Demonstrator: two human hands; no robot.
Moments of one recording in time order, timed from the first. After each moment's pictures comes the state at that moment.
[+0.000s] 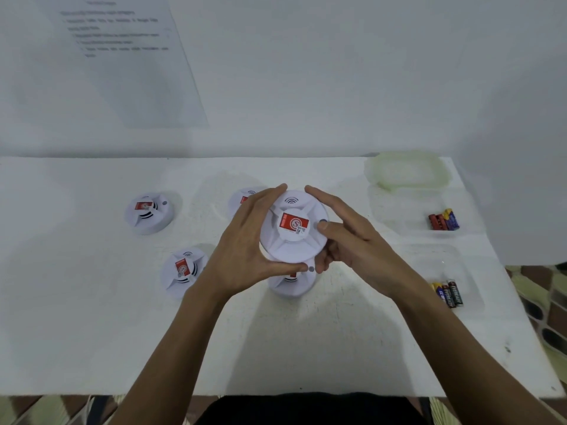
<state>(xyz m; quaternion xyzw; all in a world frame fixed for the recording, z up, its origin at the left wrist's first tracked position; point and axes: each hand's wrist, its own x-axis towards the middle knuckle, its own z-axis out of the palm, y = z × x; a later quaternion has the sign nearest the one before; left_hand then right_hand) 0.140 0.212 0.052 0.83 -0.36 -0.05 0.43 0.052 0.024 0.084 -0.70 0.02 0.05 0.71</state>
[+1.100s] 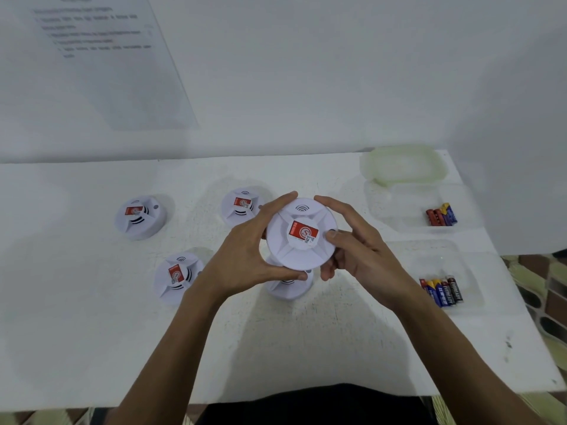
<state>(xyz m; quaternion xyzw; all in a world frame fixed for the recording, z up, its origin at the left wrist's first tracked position) 0.143 0.203 0.056 0.79 -0.37 -0.15 0.47 0.045 0.017 0.069 -0.68 0.07 0.03 0.73</state>
